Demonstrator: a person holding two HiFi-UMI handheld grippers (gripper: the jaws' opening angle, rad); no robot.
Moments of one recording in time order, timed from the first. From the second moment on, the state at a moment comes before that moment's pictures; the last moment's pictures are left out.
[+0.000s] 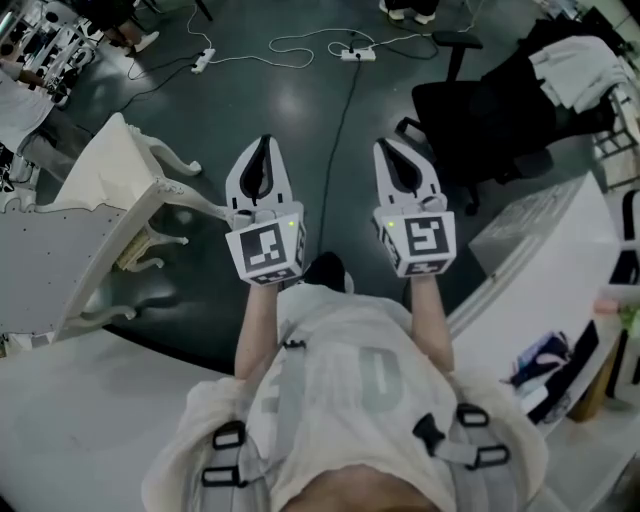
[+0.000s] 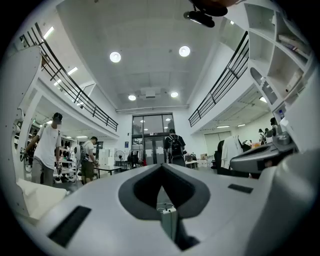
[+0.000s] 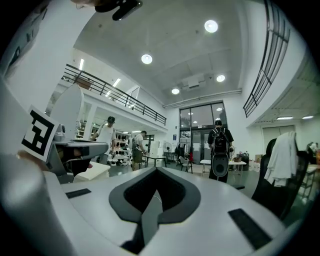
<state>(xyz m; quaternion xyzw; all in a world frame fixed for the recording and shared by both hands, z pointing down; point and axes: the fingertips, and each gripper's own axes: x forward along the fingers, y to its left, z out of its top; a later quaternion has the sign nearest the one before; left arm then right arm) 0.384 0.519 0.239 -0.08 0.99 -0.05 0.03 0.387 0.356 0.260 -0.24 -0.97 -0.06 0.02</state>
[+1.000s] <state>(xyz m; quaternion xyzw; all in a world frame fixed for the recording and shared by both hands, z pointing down) 0.141 0.482 0.245 -0.13 0.99 -0.04 0.04 0.192 0.314 0.253 -0.19 -0.98 -0.07 0.00</state>
